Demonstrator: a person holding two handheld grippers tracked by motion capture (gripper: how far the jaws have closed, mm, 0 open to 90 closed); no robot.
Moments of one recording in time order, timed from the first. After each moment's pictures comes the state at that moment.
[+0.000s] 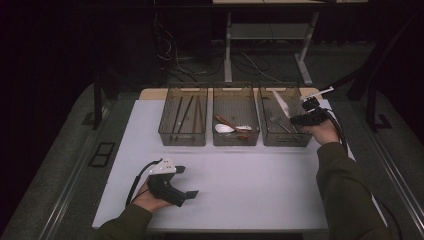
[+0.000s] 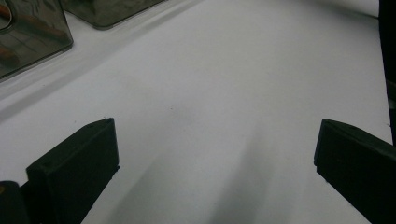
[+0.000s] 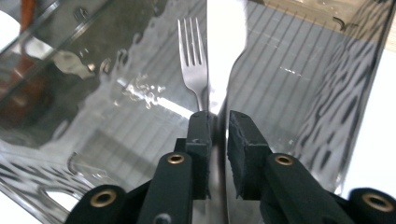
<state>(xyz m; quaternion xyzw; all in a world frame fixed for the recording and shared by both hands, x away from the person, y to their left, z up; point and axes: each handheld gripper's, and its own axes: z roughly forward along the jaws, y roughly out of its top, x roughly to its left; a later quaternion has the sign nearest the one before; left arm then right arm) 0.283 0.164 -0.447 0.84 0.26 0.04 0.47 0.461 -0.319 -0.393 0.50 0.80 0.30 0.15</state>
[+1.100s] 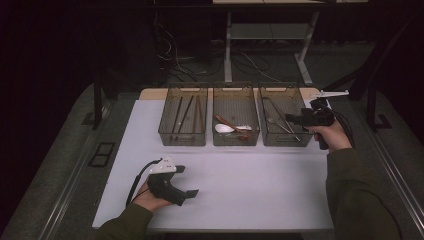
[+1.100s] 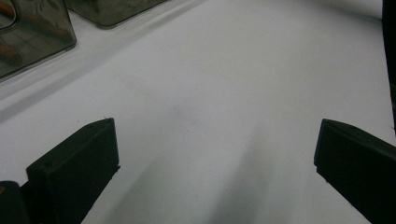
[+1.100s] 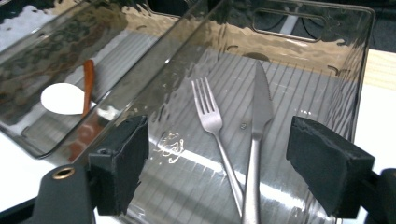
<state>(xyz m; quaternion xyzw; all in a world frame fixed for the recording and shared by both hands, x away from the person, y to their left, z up) 0.285 0.163 -0.448 0.84 0.27 0.04 0.48 0.433 -0.321 -0.374 0.50 0.74 0.41 0.17</state>
